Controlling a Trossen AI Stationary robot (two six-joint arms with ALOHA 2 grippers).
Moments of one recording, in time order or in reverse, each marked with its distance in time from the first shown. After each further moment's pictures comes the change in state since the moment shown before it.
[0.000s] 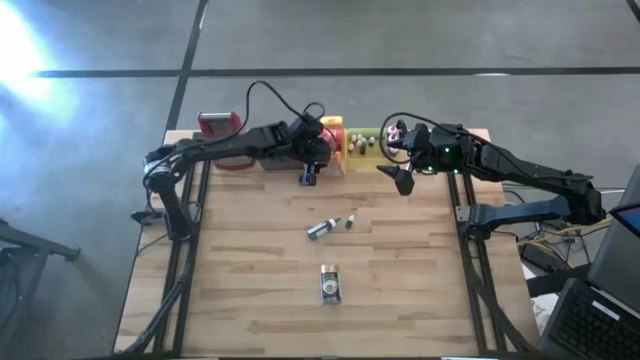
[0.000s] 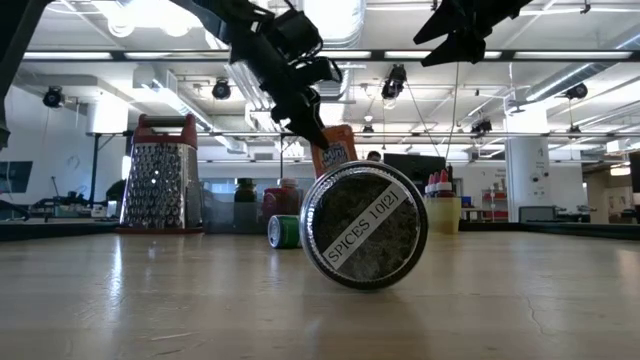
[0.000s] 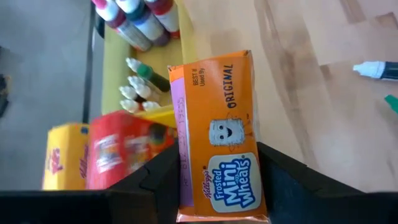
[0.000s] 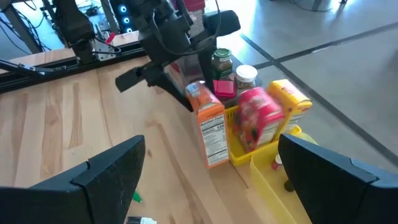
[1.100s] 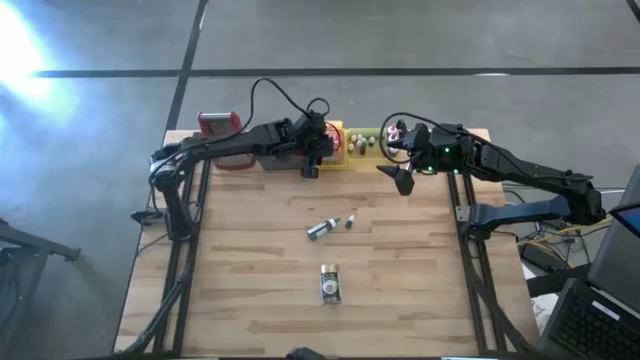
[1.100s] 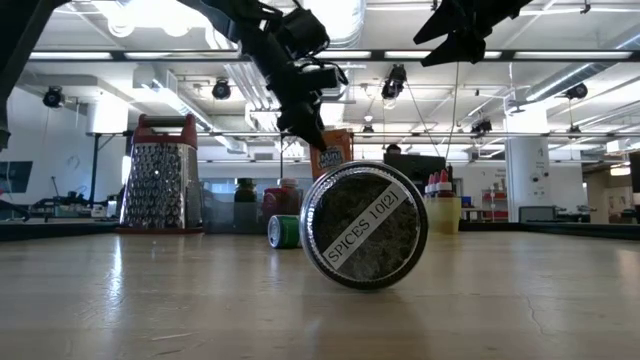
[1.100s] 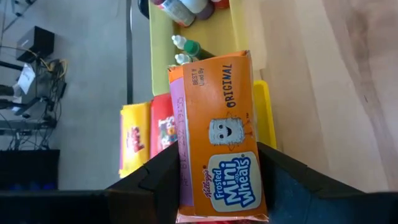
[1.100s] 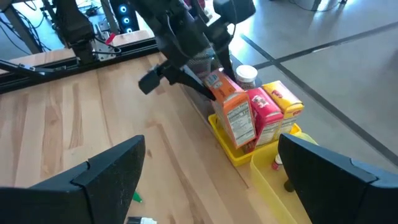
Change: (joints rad) left arm -0.005 0.046 0.080 -0.033 -0.203 0.084; right arm 0.000 0.000 0.000 0.000 0.000 0.003
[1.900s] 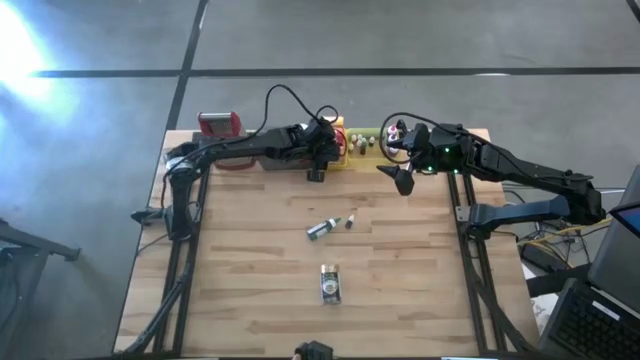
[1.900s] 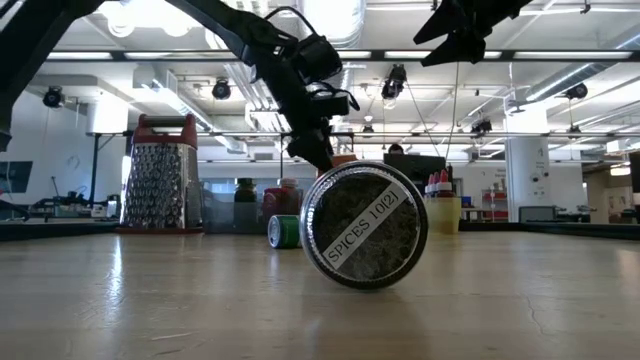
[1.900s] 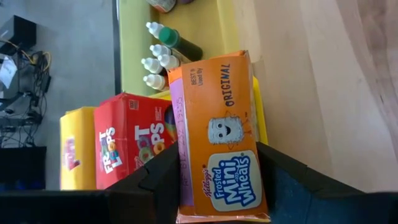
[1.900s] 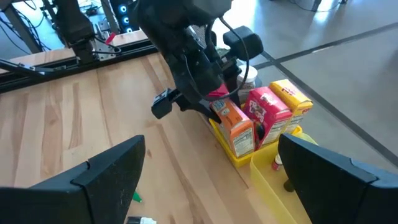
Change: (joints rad) left arm 0.007 0.122 0.018 0.054 0.001 -0.007; right arm 0.000 0.000 0.000 0.000 0.000 -0.001
